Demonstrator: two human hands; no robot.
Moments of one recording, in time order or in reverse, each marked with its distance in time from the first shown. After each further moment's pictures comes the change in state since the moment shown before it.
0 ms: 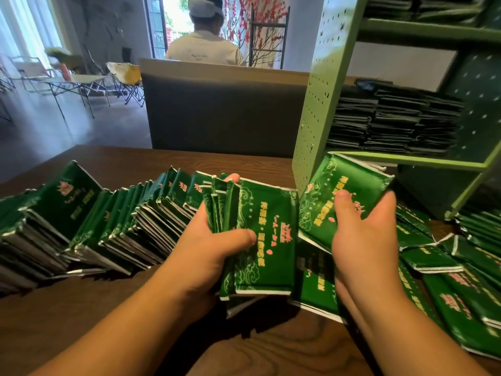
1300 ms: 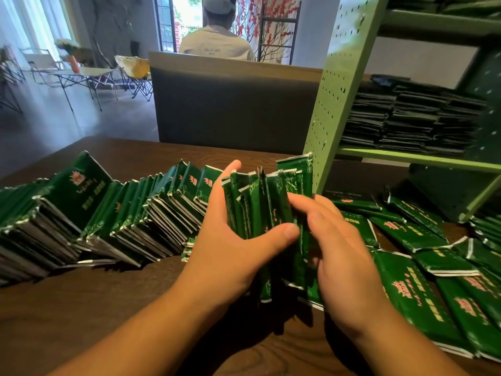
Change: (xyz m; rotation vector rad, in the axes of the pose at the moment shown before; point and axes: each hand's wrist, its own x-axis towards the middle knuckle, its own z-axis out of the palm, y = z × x) left_hand -0.005 -0.009 0.007 0.150 0.029 0.306; right_hand -0.037 -0.008 0.010 -0.137 -0.591 -0.123
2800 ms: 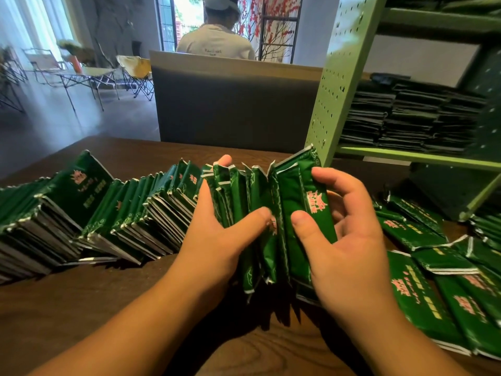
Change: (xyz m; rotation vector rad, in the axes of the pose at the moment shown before) left_hand 0.005 0.006 -0.003 -0.166 0.037 -0.013; right_hand -0.003 0.008 -0.004 0.085 0.145 -0.234
